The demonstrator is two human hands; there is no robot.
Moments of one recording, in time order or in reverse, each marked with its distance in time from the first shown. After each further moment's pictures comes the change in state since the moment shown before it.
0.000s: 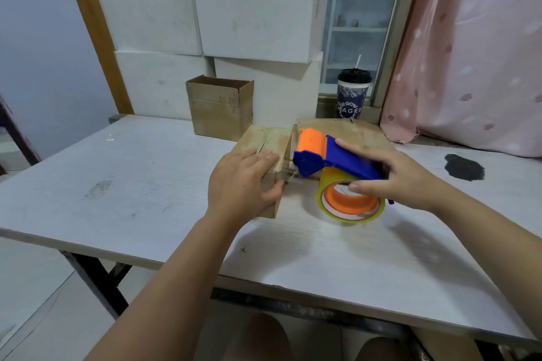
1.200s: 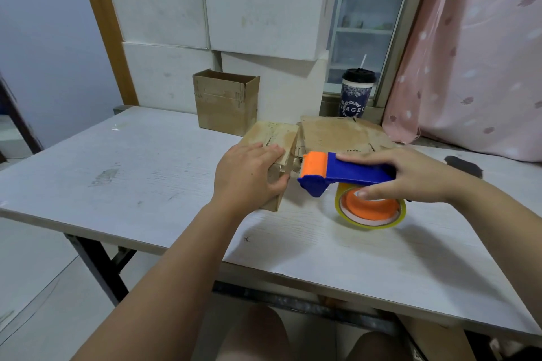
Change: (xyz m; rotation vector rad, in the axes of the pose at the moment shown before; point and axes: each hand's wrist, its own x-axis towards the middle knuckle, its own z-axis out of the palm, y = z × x) left_hand 0.002 0.008 -0.016 -0.044 -0.171 -0.123; right_hand -0.004 -0.022 -0.017 -0.281 -0.221 0.036
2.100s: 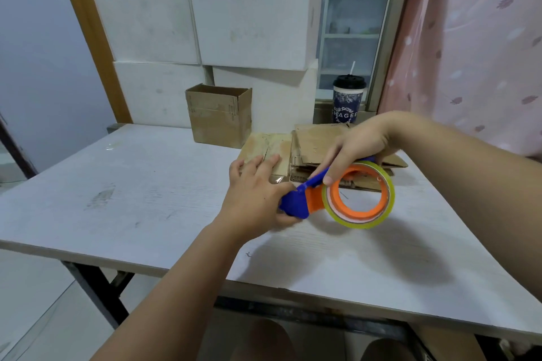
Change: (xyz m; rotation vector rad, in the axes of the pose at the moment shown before) left_hand -0.002 0.006 -0.001 0.159 -0.306 0.166; right_hand 0.090 -0.030 -0.034 0.059 -0.692 0.417
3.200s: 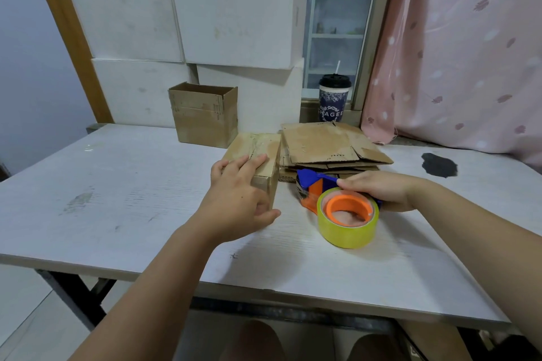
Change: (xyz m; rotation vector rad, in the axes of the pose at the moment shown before) left_hand -0.005 -0.010 -0.007 -0.076 -0.115 0.033; right_hand 0.027 0.105 0.073 0.781 0.288 -0.139
